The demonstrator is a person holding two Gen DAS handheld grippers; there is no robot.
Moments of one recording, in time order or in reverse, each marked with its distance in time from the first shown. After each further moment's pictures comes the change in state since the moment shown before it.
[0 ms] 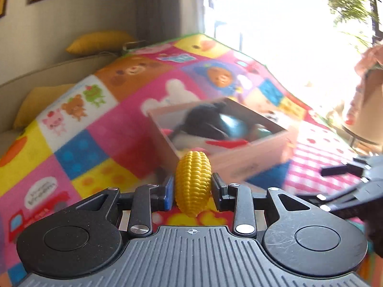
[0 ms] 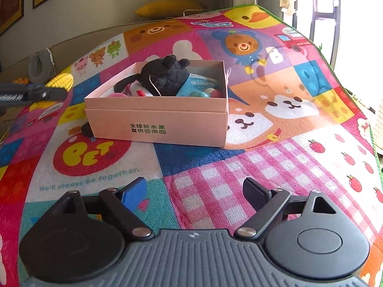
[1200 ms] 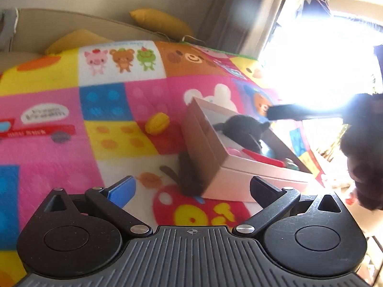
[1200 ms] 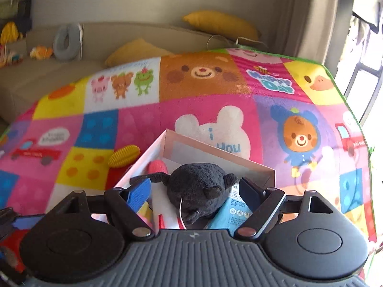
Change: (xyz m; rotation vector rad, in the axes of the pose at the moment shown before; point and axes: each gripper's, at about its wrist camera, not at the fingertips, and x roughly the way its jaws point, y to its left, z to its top) left arm 0.016 0.065 -0.042 -0.475 -0.132 0.080; right arm 0.055 0.061 0.167 -0.287 -0.032 0.084
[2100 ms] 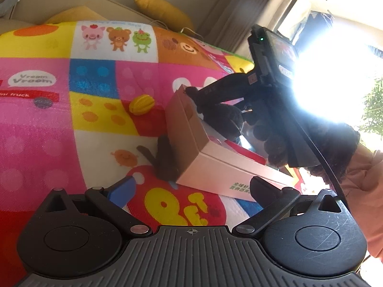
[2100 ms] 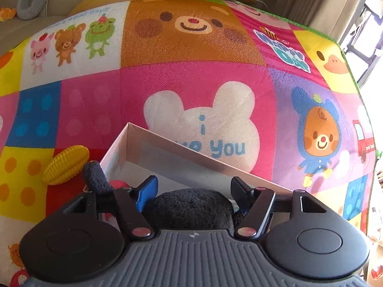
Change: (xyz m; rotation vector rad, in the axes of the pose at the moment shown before) left arm 0.002 -0.007 -0.021 -0.145 0.027 -0.125; right arm 0.148 0.013 0.040 -0.046 0.249 -0.179
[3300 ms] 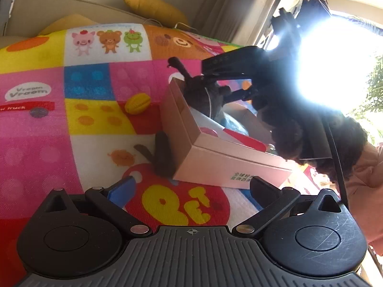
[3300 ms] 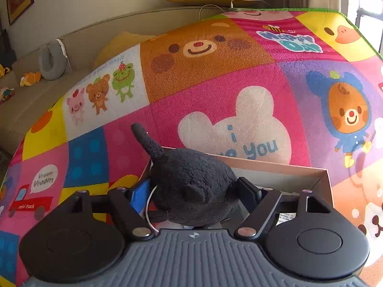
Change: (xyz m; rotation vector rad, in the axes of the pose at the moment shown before) left arm 0.005 -0.014 -0.002 0.088 0.028 0.040; right arm -0.022 -0.028 -0.011 0.220 -0.097 0.310
